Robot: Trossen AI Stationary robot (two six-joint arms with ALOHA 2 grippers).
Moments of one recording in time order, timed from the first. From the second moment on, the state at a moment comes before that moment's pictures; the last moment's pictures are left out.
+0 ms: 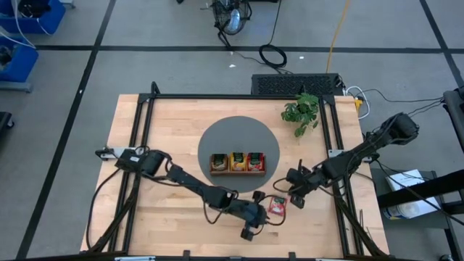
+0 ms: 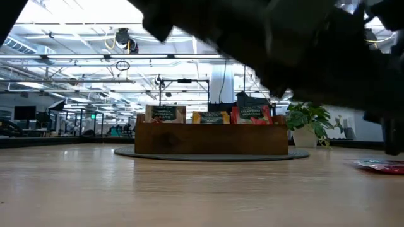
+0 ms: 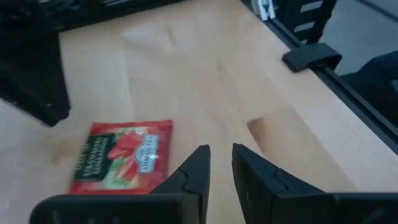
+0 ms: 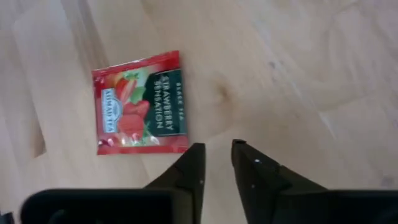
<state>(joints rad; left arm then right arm) -0.39 2.31 1.61 0.16 -0.08 0.05 0.49 1.21 0.45 -0.30 0.05 0.96</state>
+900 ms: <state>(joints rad) -0.30 2.41 1.61 0.27 0.09 0.01 0.56 1.34 0.24 0.30 0.07 1.16</state>
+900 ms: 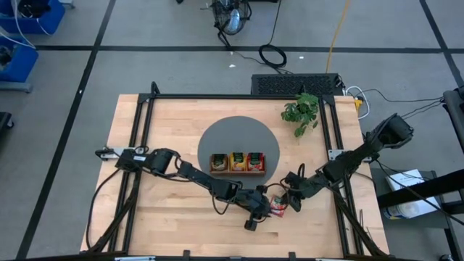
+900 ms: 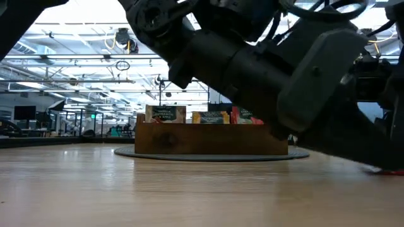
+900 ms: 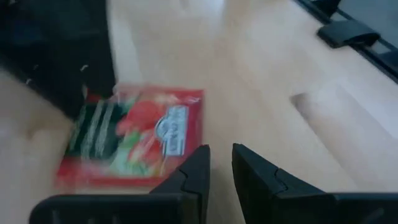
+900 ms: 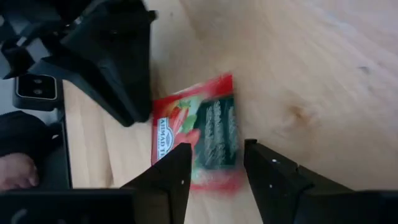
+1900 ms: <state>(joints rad) -0.32 2.42 1.62 0.38 0.10 0.04 0.60 1.43 0.28 0.40 0.02 1.10</state>
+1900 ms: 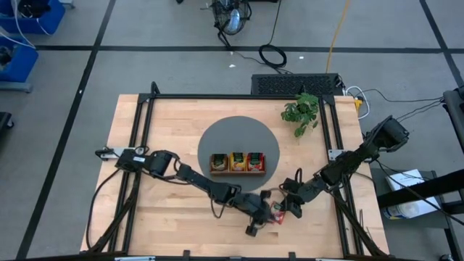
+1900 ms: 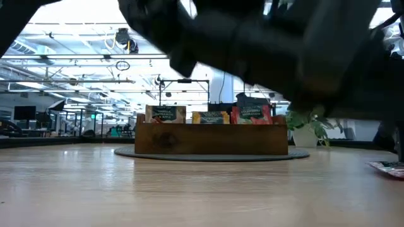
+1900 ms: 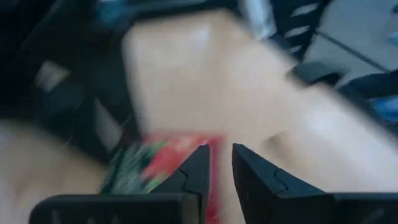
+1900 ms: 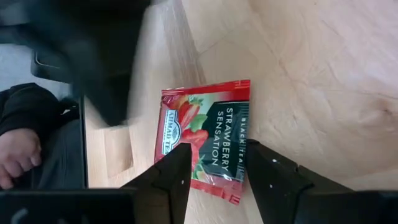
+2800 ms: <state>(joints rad) -0.29 2.46 1.70 0.15 0.11 -0.05 0.60 1.43 0.28 0.42 0.05 1.12</state>
